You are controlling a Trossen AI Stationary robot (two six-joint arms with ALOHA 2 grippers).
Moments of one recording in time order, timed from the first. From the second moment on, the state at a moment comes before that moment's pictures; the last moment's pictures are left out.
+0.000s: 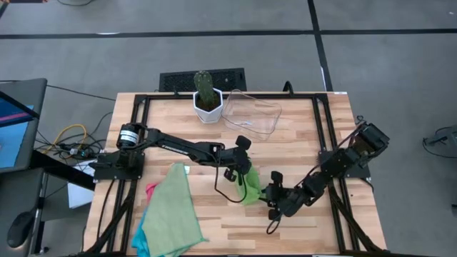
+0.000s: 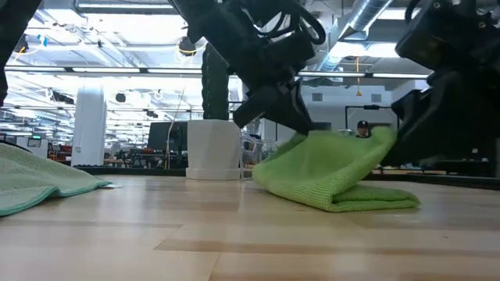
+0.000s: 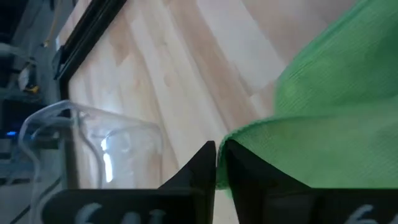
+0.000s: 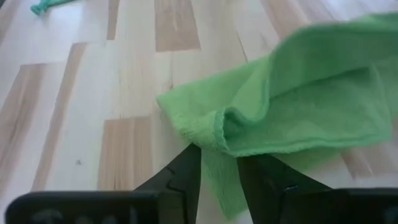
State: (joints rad) left arm -0.08 1.98 1.37 -0.15 -0.29 0.66; right arm 0.68 1.65 0.62 0.18 0.57 0.54
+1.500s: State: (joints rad) left arm -0.19 2.01 1.20 0.13 -0.30 0.20; right arm 0.75 1.89 0.53 0.72 0.72 0.39
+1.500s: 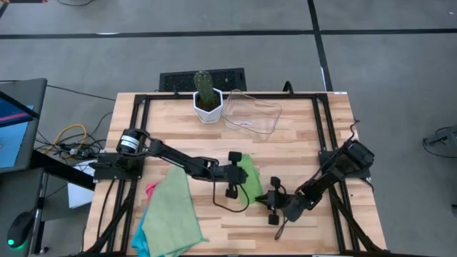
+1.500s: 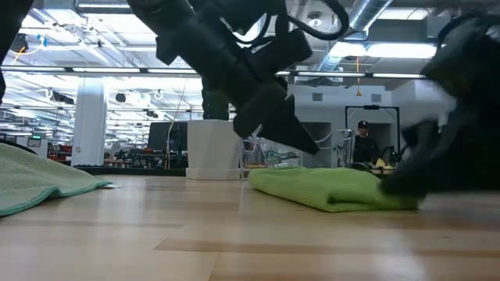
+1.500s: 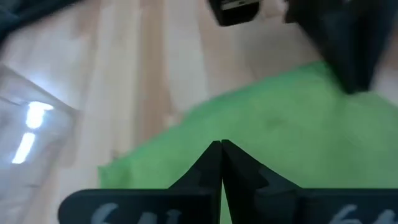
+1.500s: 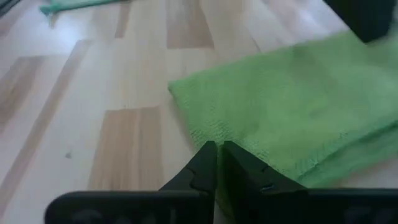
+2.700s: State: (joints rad) left arm -0.13 2.01 0.98 0.35 -0.33 0.04; right arm 0.63 2.19 0.43 1.45 0.55 0.26
